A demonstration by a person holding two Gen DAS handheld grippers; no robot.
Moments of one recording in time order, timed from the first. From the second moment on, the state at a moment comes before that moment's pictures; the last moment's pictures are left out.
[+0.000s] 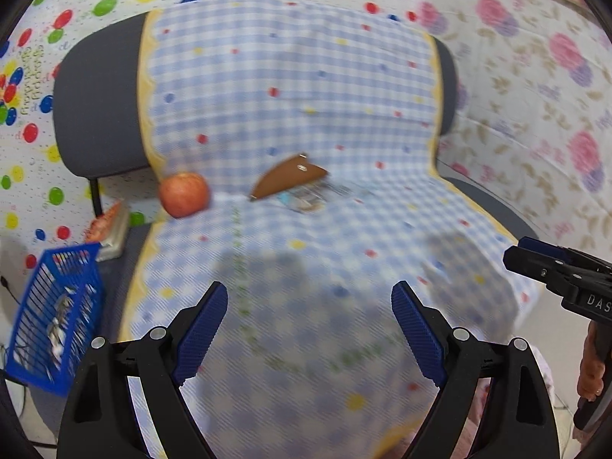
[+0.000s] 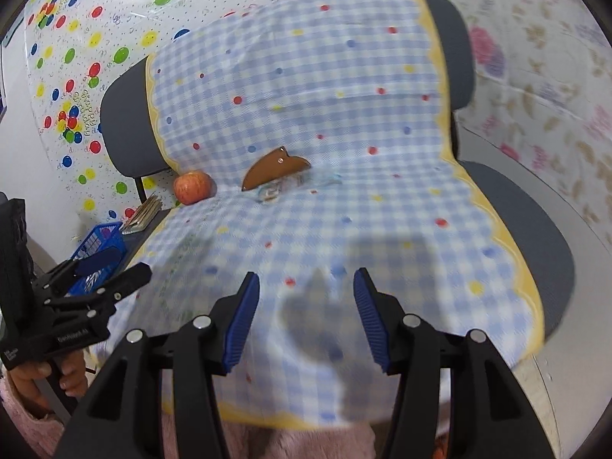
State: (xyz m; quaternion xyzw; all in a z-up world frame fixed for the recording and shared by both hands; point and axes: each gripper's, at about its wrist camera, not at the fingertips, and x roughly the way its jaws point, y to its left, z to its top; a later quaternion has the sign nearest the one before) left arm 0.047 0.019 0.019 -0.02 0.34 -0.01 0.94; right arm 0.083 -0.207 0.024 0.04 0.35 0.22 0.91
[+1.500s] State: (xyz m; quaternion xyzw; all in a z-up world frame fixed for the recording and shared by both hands) left arm 0.188 0.107 -0.017 -0.06 0.38 0.10 0.92; right arm 0.274 -0.047 0.001 -0.13 0.39 0.36 0.84
